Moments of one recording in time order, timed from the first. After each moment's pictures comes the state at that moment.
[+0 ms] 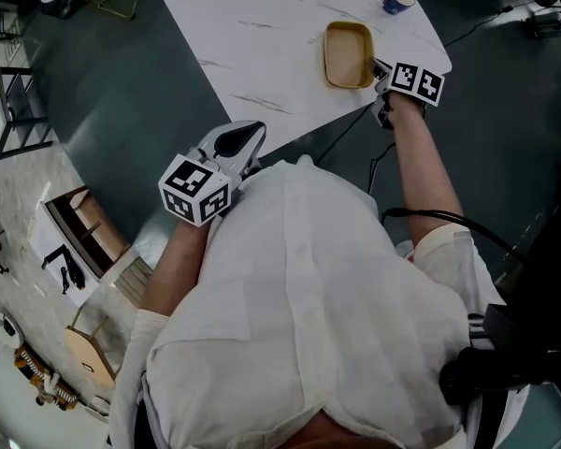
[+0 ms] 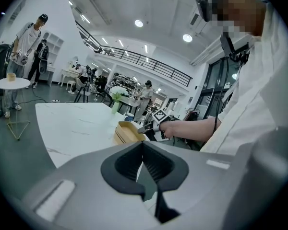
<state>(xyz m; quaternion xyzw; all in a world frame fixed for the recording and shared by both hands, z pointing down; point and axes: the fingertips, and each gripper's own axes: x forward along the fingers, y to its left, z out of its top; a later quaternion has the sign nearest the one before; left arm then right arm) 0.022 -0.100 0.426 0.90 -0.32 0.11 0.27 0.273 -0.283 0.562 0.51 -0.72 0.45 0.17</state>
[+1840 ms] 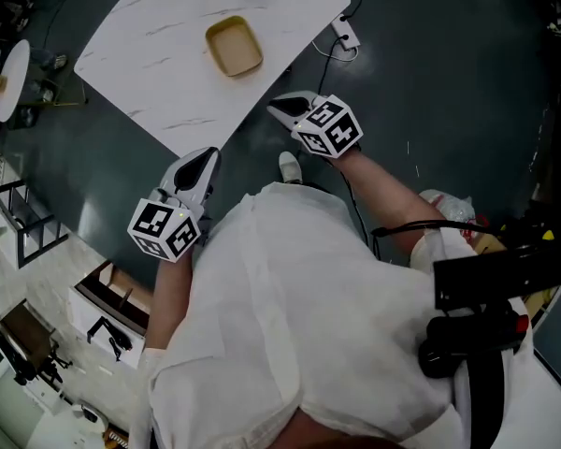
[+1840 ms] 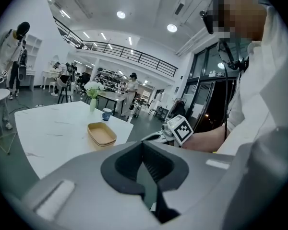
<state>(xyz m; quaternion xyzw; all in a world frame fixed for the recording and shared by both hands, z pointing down) 0.117 -0.032 0.399 0.93 -0.25 0.15 0.22 0.226 -0.081 0.499 0.36 -0.88 0.24 0.20</state>
